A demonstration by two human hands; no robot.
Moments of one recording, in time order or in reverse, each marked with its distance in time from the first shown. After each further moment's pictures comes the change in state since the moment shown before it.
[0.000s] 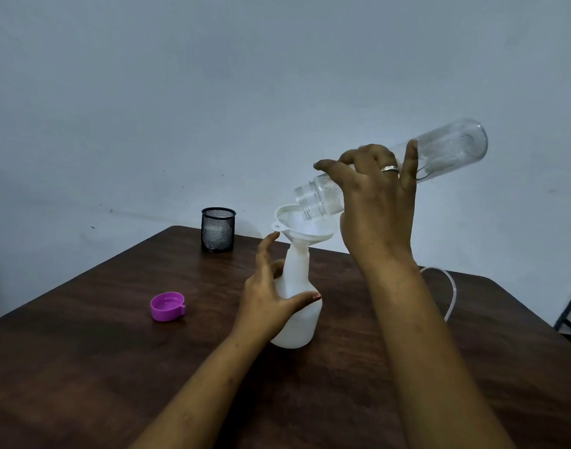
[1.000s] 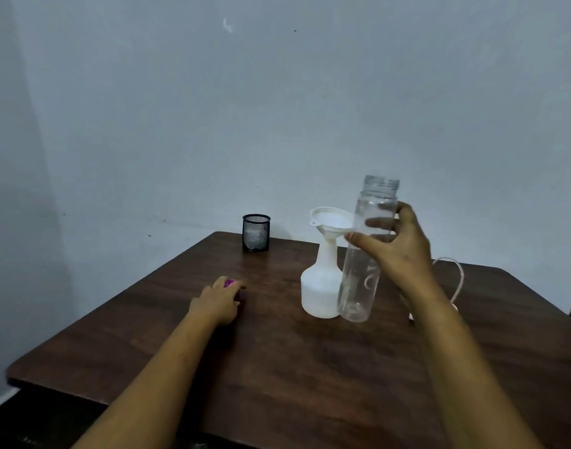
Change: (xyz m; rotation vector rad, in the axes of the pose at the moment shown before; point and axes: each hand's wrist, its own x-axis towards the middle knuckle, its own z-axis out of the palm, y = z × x) left_hand -0.023 -0.042 -0.140 1.057 -0.435 -0.422; right_hand -0.065 -0.017 -0.061 1.013 -0.218 0.669
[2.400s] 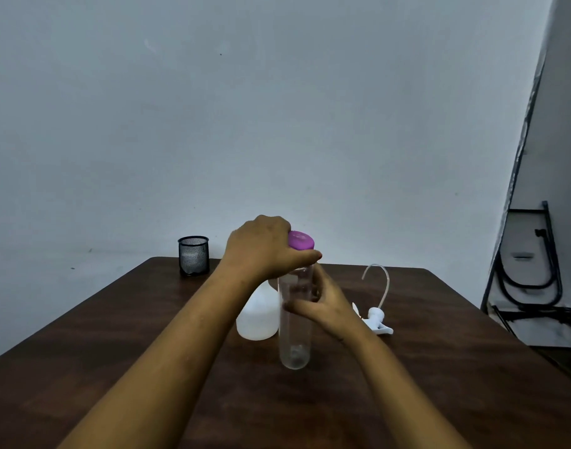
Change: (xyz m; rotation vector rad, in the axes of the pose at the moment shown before) left_hand -0.071 0.205 -0.120 -0.184 0.490 0.480; right_hand -0.005 0.068 -0.026 0.072 -0.390 -0.040
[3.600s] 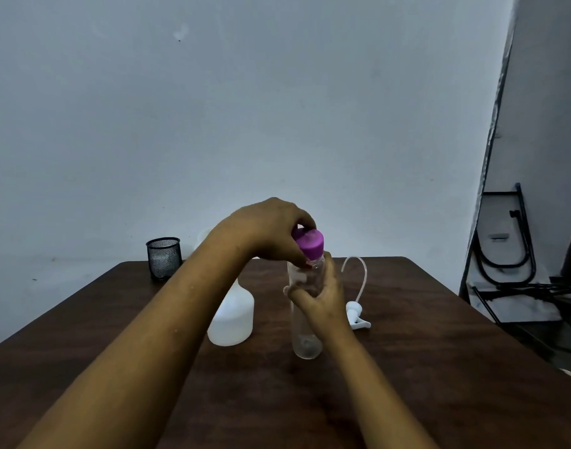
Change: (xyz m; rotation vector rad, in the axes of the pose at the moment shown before) left_hand 0.034 0.046 -0.007 0.082 -0.350 0.302; right_hand 0.003 0.035 -0.013 0.117 0.429 -0.156
